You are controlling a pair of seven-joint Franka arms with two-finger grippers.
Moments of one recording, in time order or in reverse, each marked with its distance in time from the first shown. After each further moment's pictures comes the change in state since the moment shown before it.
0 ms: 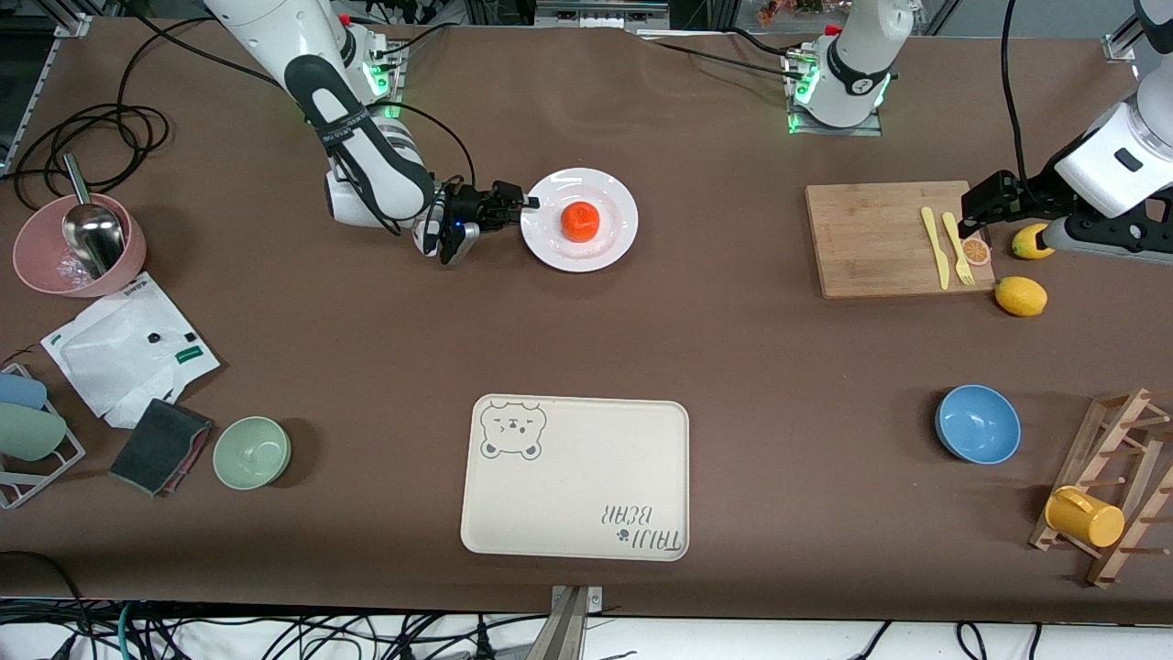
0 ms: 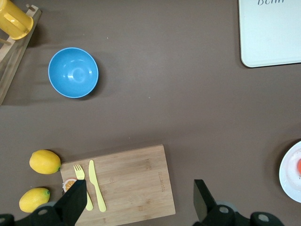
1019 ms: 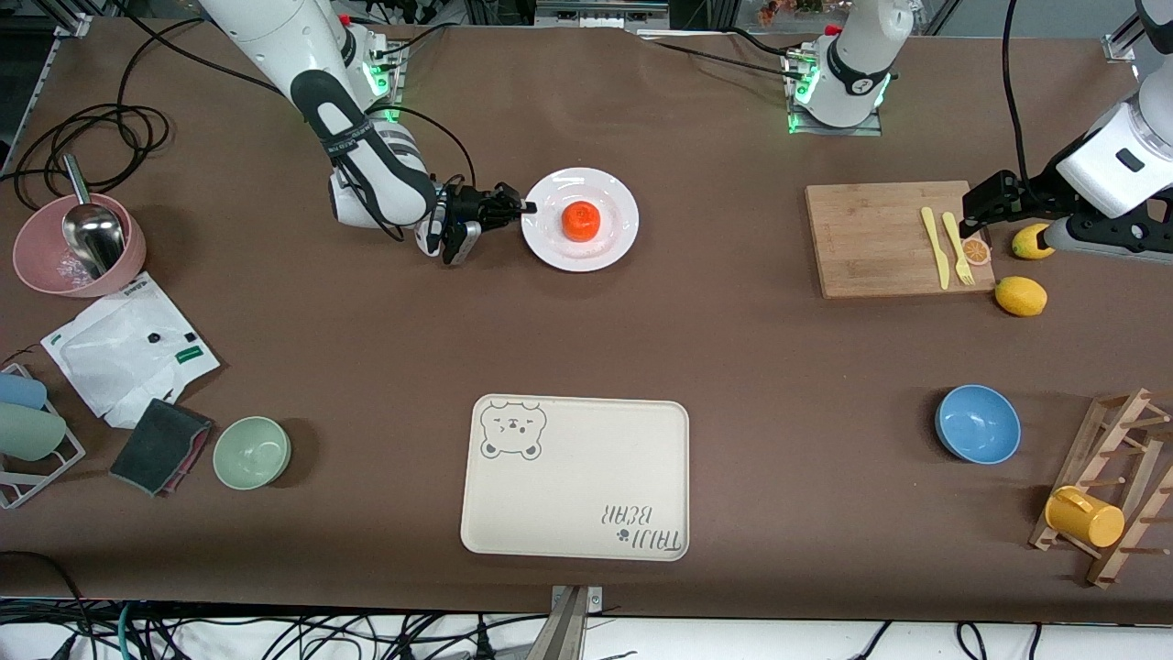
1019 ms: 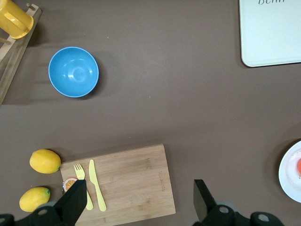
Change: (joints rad) left arm 0.000 0.000 0.000 0.000 0.000 -0.002 0.001; right arm 0.000 0.035 -0.001 0.001 0.013 0.002 -0.069
